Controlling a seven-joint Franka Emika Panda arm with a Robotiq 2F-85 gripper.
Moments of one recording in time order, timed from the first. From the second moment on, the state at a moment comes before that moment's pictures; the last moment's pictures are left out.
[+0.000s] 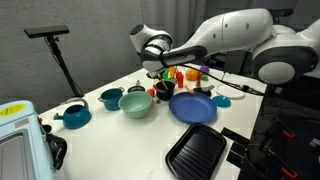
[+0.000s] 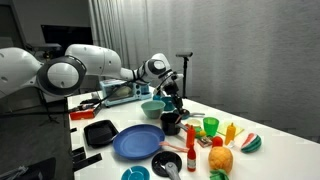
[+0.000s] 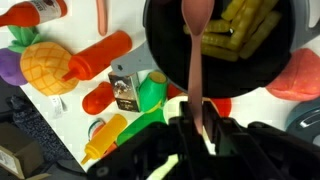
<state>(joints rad) 0.28 1.21 -0.27 -0.62 -0.29 1.82 0.61</state>
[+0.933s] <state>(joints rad) 0.27 1.14 -0.16 -0.61 -0.19 1.88 0.38</state>
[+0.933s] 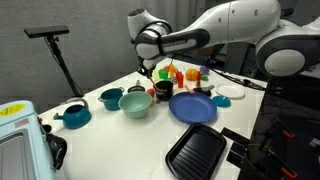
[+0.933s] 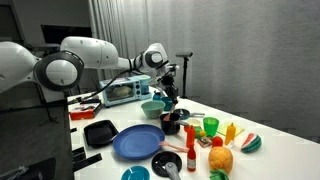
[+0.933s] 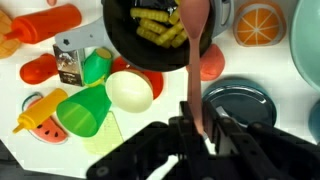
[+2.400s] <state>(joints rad) 0.29 1.04 -0.13 -0.83 -0.27 2.06 0.30</state>
